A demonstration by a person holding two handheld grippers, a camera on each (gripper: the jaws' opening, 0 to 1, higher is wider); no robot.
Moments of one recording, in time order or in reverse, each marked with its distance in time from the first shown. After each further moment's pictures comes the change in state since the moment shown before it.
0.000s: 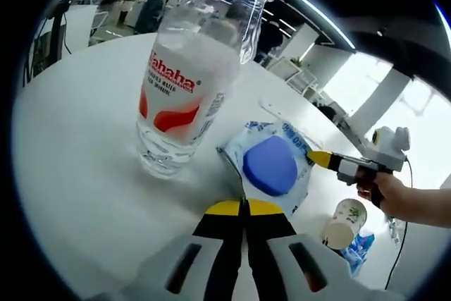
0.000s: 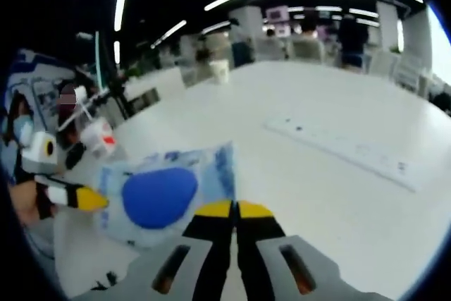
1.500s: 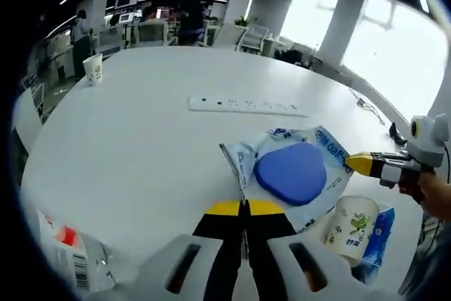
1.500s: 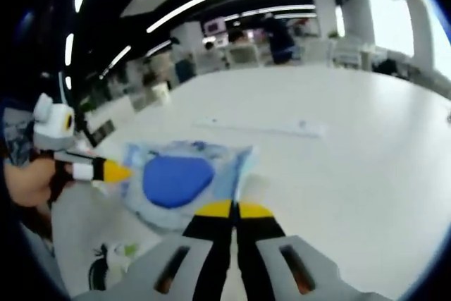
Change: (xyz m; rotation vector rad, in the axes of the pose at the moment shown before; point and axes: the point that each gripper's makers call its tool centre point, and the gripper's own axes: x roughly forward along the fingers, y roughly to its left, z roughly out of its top) left arm 0.082 -0.087 0.018 0.451 0.197 -0.077; right arm -0.104 -0.068 -0.047 0.223 -0.071 -0.279
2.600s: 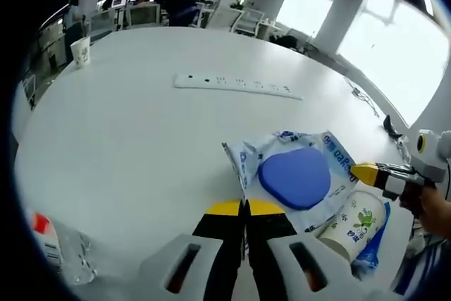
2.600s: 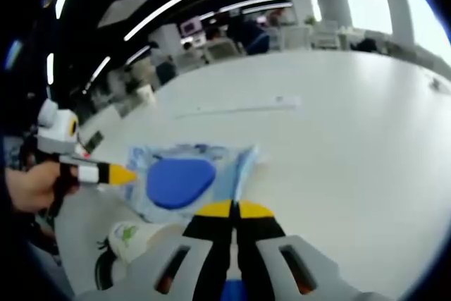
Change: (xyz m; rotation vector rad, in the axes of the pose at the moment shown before) left arm 0.010 -0.015 -0.023 -0.038 0.097 -0.048; right arm -0.025 -0.006 -0.033 0.124 0.023 -0.076
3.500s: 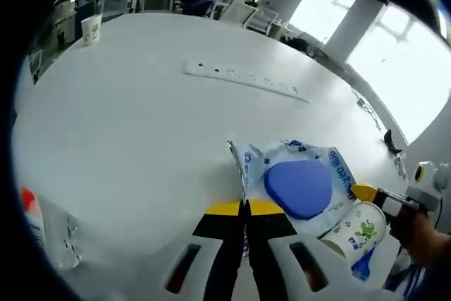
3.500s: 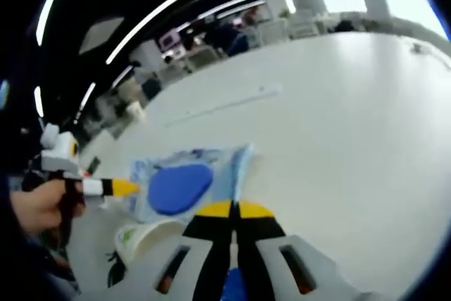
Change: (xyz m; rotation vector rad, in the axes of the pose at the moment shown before) left arm 0.006 0.003 -0.007 -0.117 0.025 -0.006; right arm -0.006 -0.004 -0.018 0.182 -0.036 -0.029
